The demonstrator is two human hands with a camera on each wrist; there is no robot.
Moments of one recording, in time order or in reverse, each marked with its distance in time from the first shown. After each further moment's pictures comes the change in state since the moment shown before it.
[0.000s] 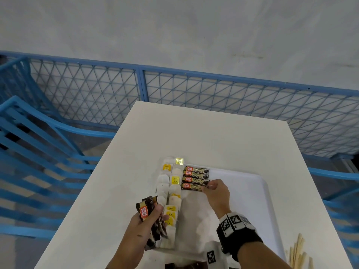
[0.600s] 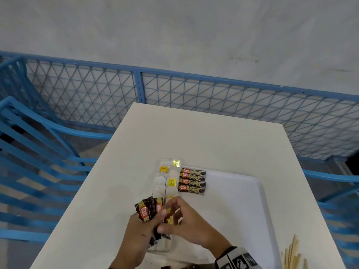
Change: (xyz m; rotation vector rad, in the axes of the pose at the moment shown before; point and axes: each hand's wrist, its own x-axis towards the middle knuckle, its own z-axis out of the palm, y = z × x) left_hand -0.004 0.003 0.011 0.006 -0.062 0.125; right_hand -0.104 -0.054 -0.015 0.100 -0.850 -0.293
